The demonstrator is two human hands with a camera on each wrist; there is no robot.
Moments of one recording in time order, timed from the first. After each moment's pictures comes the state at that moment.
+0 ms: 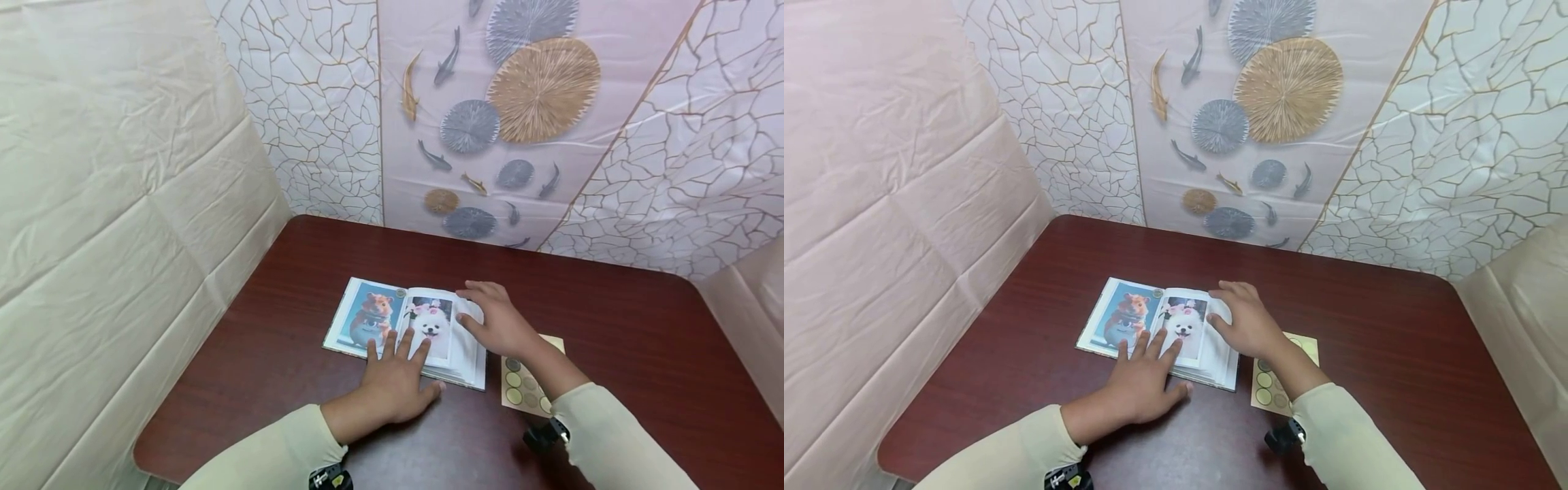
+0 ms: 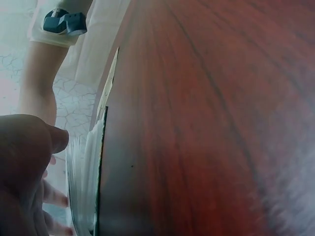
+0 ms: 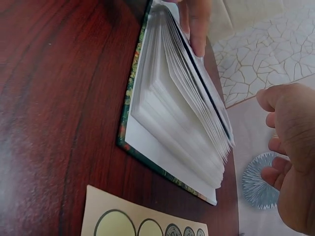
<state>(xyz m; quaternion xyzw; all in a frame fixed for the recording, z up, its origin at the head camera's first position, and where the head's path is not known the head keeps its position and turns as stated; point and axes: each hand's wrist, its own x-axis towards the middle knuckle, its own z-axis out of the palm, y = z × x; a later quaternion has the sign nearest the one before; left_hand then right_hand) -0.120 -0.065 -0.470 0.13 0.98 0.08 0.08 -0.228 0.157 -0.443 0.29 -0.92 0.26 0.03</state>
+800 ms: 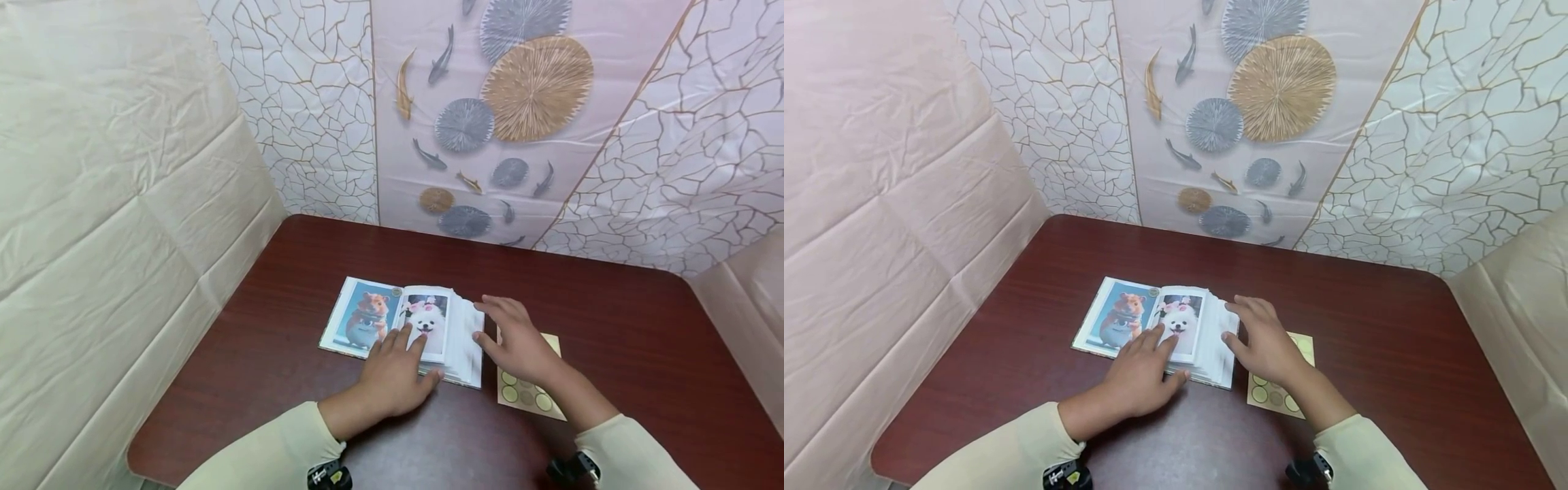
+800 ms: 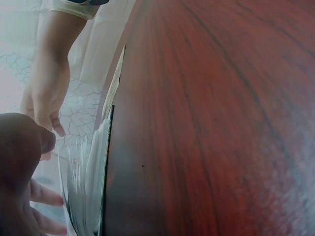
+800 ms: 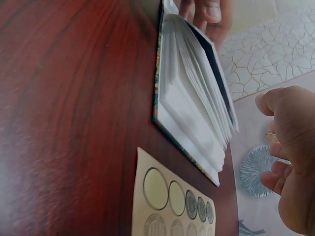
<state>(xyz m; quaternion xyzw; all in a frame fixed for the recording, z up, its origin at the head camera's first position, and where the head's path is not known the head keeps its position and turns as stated) -0.124 -0.064 -0.465 0.15 0.98 0.13 0.01 -0.189 0.187 -0.443 0.28 -0.92 0.26 0.07</state>
